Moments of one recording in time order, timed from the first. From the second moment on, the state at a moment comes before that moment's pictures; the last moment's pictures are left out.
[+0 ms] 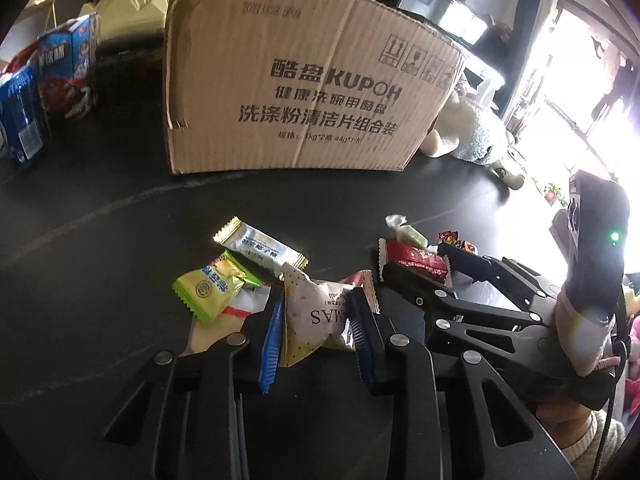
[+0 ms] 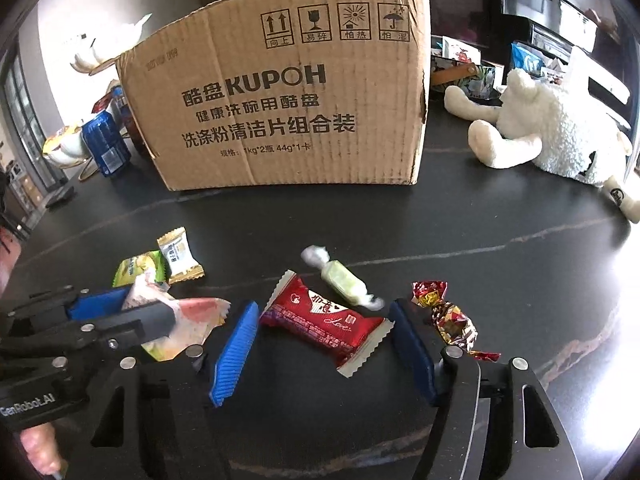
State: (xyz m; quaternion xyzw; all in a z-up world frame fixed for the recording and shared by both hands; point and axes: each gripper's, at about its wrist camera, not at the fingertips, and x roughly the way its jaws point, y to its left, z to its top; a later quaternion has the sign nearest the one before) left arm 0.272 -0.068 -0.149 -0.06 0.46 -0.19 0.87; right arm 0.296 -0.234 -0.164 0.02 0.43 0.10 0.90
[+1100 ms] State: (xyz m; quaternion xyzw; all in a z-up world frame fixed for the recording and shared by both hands) left arm 0.240 -0.063 -0.081 -0.04 0.38 -0.17 0.91; right arm 0.250 -0.224 -0.086 0.03 0.35 0.10 0.93
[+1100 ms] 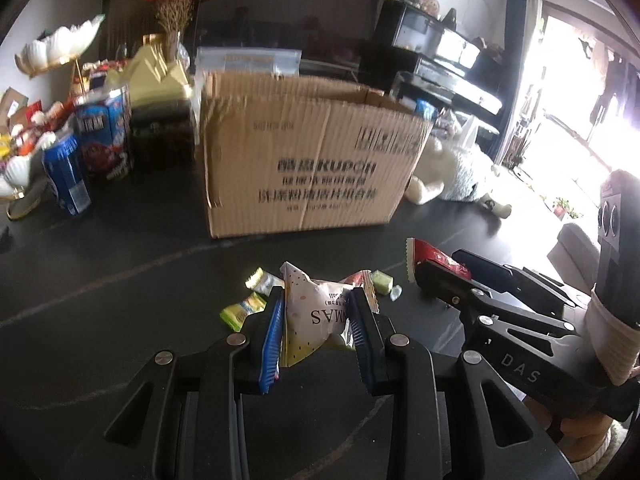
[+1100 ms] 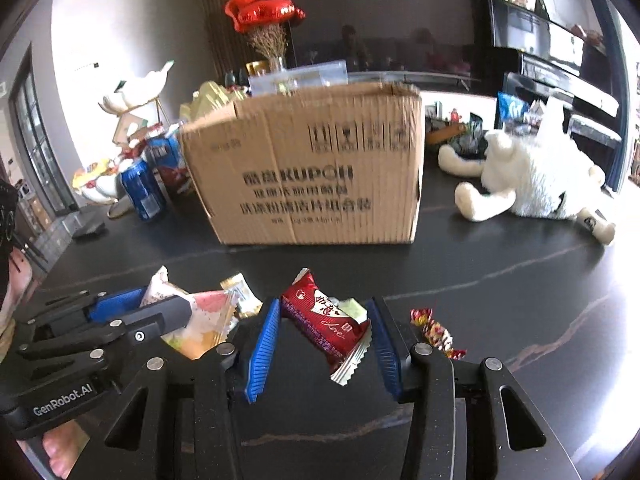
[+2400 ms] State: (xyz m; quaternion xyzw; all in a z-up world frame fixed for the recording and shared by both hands) left arm 0.312 -0.059 0.064 0.01 0.26 -0.14 0.95; right arm 0.322 -0.219 0.048 0.03 0.26 0.10 0.96
